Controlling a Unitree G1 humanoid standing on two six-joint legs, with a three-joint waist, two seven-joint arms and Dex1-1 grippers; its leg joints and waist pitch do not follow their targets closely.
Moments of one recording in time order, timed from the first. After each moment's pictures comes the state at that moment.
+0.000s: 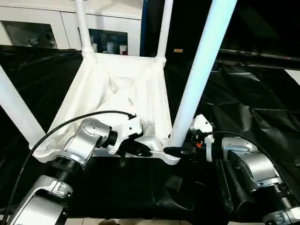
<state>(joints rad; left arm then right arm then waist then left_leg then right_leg) -0.59 0.37 -0.31 0.49 0.03 0.21 -1.34 -0.36 -0.39 0.19 0.23 0.22 0.34 1.08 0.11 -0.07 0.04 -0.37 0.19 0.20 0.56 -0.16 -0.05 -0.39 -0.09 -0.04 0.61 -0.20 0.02</state>
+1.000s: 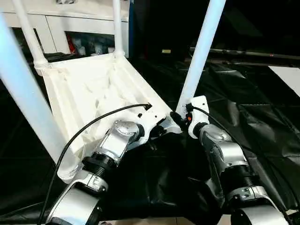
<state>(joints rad) -0.67 0.09 -0.27 0.63 0.15 0.36 -0.74 -0.55 -0.08 0.01 0.57 0.10 0.29 0.37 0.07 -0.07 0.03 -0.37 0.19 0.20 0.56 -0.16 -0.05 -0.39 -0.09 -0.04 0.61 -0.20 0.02</state>
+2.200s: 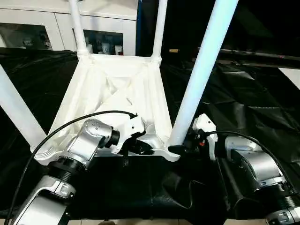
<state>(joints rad) -0.59 0.35 -0.31 0.49 0.04 0.24 -1.27 -0.36 -0.40 0.19 0.24 0.19 0.34 1.04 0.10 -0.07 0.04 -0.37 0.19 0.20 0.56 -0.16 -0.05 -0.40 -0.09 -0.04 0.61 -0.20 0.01</state>
